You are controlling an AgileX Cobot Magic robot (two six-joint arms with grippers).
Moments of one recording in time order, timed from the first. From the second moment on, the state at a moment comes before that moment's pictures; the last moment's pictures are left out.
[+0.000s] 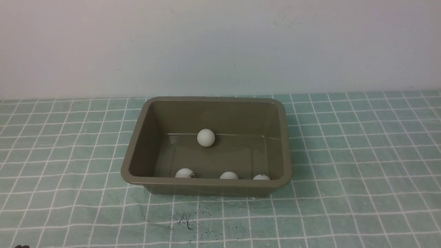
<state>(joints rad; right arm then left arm) 0.48 0.07 -0.38 -0.10 -0.08 0.23 0.00 -0.01 0.03 -0.12 0.38 0.17</state>
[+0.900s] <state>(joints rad) 0.05 -0.01 0.02 -0.19 0.40 0.22 0.00 -0.01 0.03 -0.12 0.38 0.17</state>
